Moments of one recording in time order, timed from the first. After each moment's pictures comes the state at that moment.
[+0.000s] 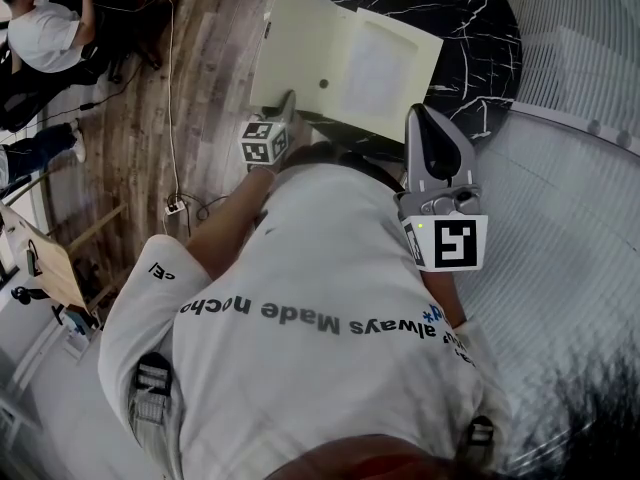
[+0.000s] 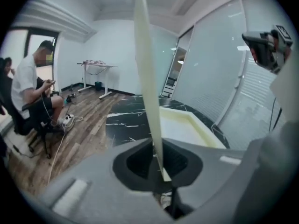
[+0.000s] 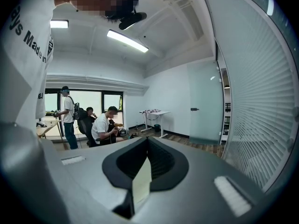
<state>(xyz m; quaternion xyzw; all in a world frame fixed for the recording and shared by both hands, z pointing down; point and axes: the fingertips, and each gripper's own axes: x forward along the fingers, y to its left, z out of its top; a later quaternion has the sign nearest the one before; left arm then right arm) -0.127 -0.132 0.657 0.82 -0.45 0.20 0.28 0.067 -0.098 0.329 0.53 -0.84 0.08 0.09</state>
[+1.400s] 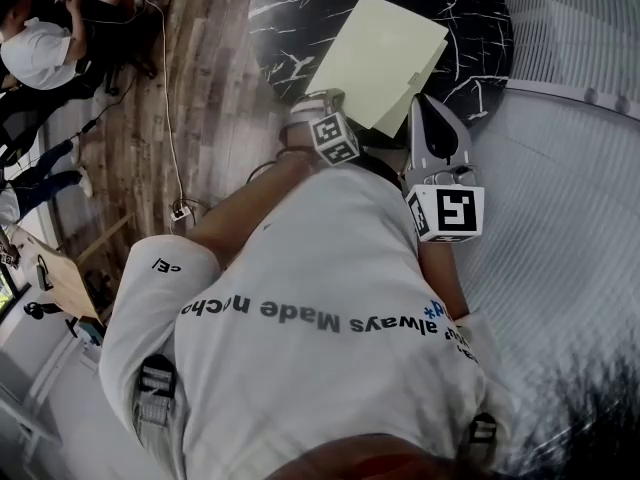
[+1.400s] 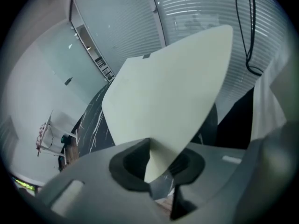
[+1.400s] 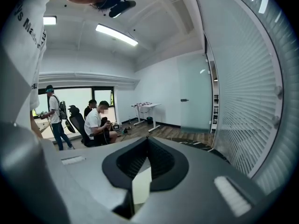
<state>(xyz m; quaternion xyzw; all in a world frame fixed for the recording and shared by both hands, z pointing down) 0.034 -0.068 0.695 0.82 -0.16 0.55 -0.05 0.117 -0.077 0.388 0.57 -0.81 0.13 0.10</state>
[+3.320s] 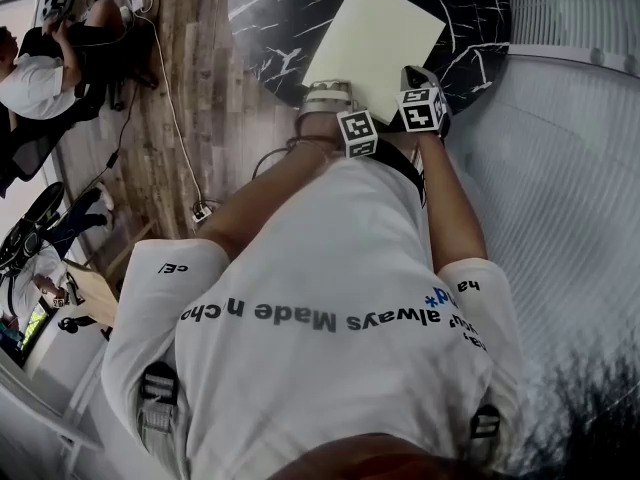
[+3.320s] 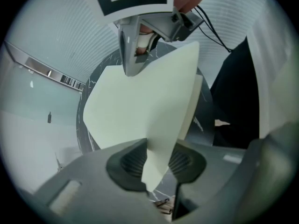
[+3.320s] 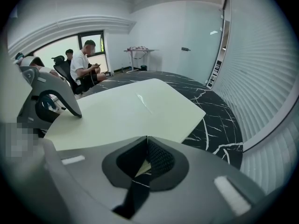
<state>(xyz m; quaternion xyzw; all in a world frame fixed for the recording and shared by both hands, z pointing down) 0.065 -0.045 0.740 0.71 -0.02 0.67 -0.21 0.197 -0.086 0.730 0.53 -0.71 0.27 0.37</state>
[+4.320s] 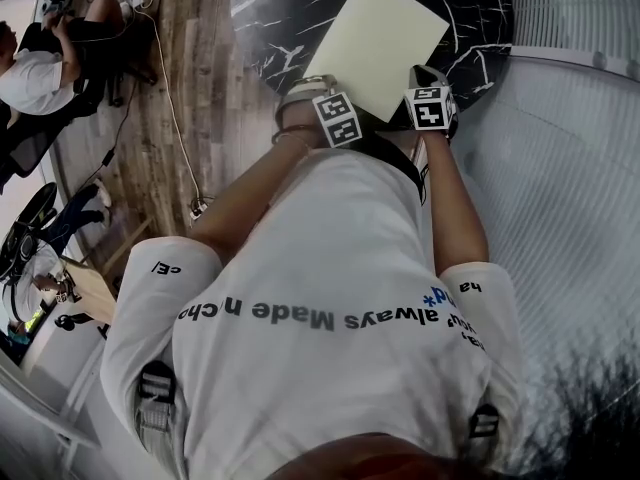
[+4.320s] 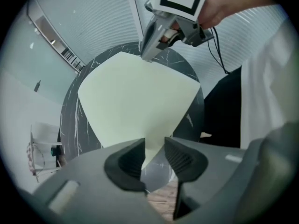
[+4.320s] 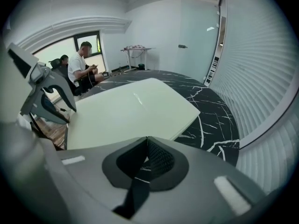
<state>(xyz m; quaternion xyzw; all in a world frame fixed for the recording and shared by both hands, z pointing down) 0.029 -0.051 0.731 0.75 -0.02 0.66 -0.05 0.206 -0.085 0.719 0.54 -0.70 0.29 0.37</state>
